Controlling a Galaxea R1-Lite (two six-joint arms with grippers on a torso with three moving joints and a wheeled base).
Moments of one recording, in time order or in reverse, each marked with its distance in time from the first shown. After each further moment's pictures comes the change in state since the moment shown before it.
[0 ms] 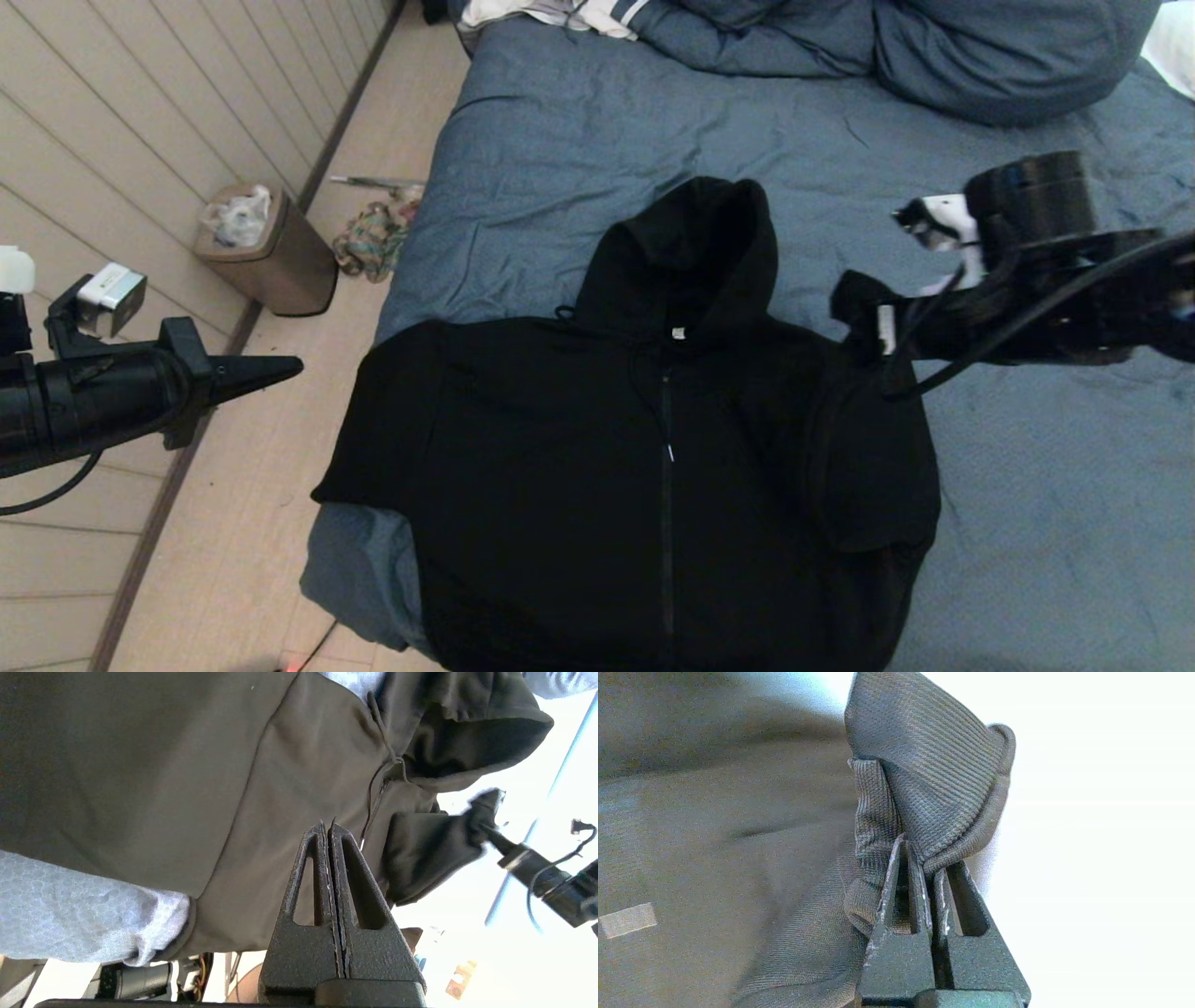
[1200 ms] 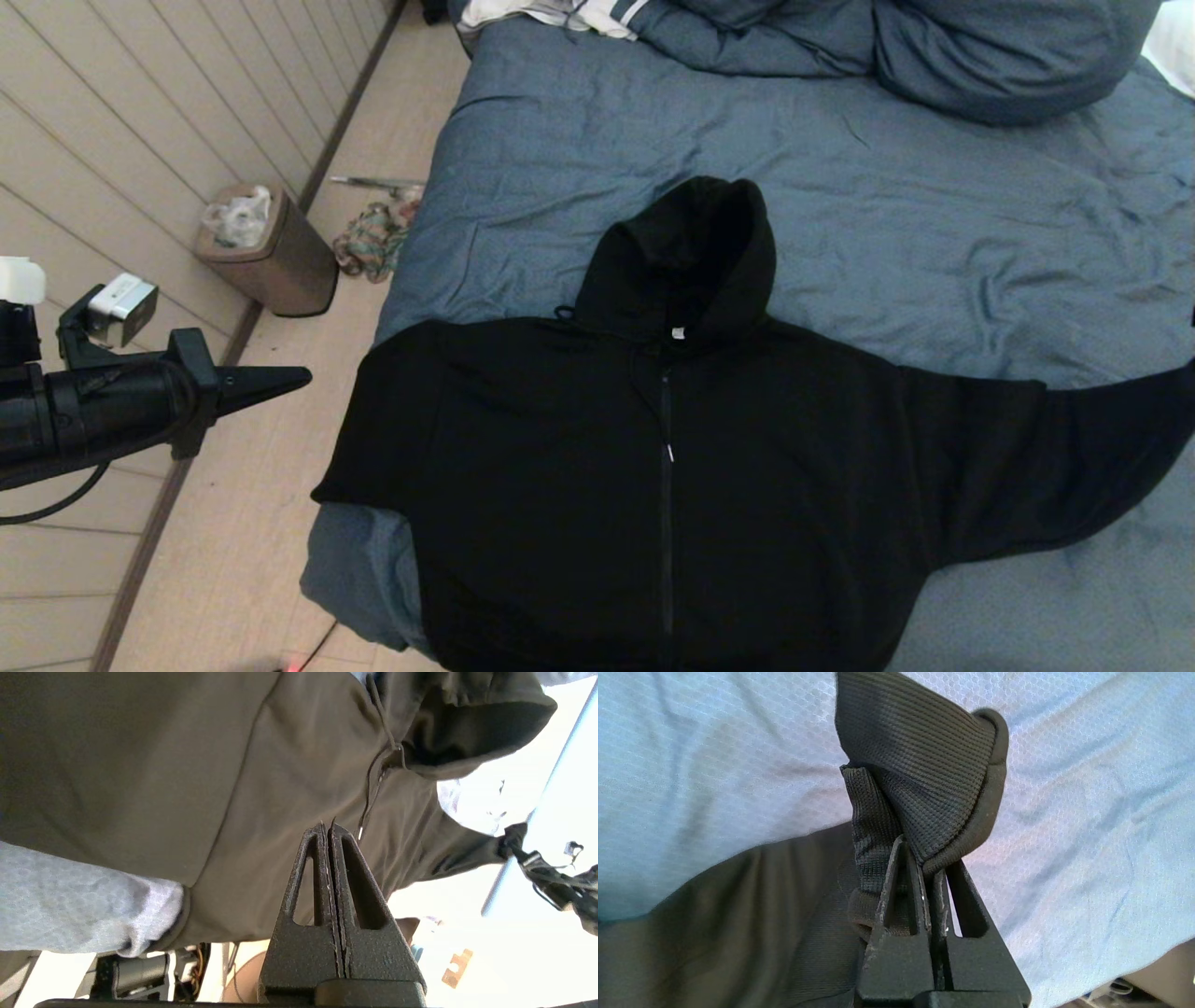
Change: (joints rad) left arm -0.015 -0.002 0.025 -0.004 -0.013 0.001; right arm -0.967 0.197 -0.170 -0.108 0.492 -0.250
